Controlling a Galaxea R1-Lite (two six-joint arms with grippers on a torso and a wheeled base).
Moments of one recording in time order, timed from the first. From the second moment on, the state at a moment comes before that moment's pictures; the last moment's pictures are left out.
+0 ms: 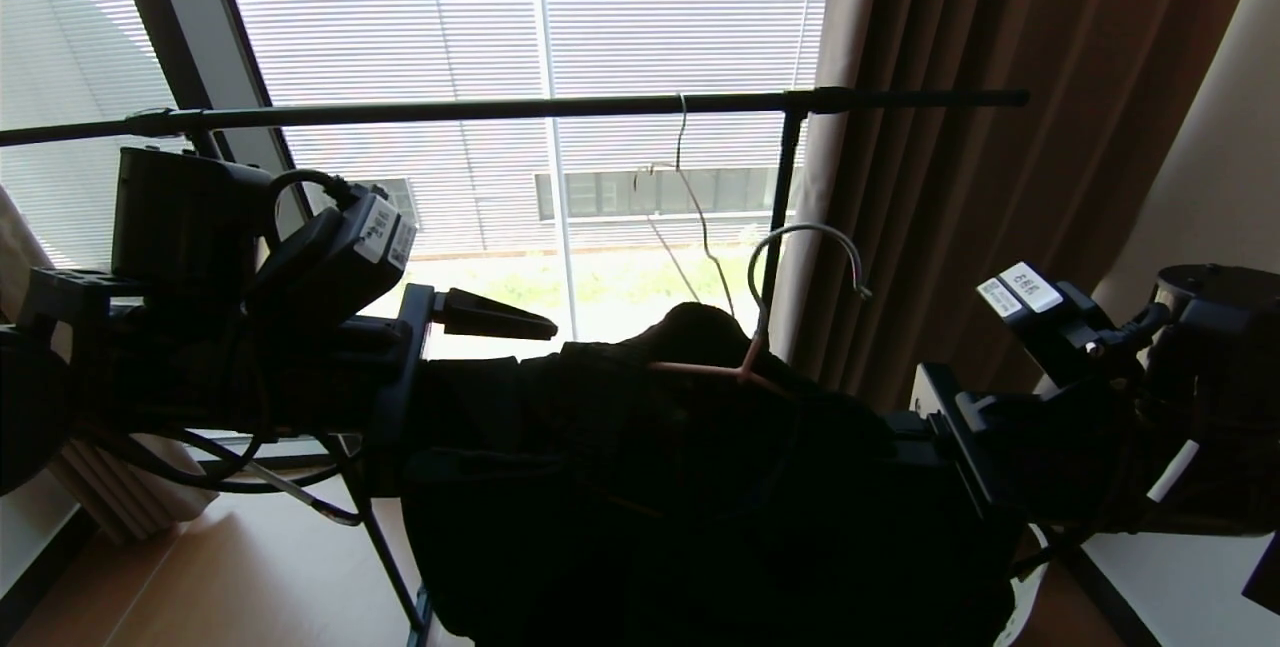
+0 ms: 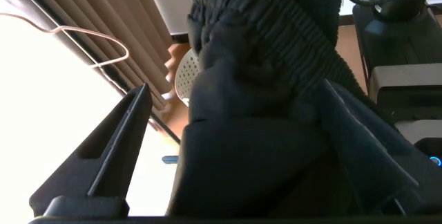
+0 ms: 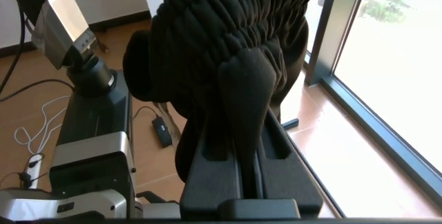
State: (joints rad) left arm -0.35 1.56 -0.94 -0.12 -0.96 0.67; right arm 0.49 1.56 -0.55 -0.82 0.83 0.01
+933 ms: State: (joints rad) left arm -0.36 1.59 -0.93 -0.12 -0.94 0.64; right arm 0.48 1.54 -0.61 -0.82 0.83 -0.06
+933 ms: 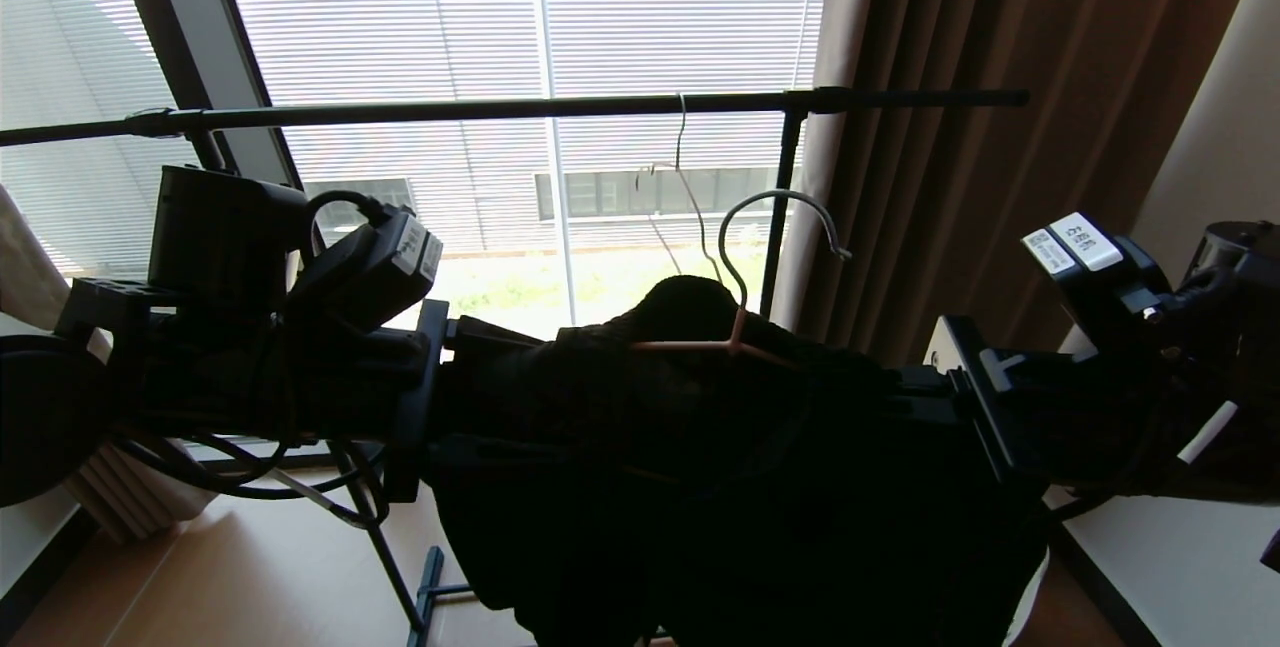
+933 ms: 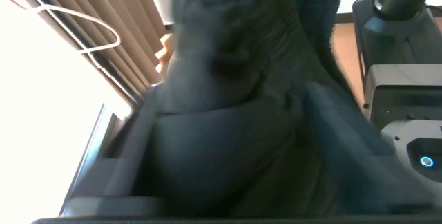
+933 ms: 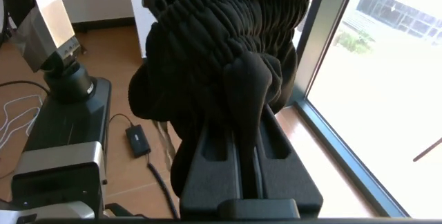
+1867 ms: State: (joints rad) left arm -0.33 1.62 -1.01 -0.13 -0.94 0.57; right arm 0.36 1.66 -0.71 -0.82 0.83 -0.08
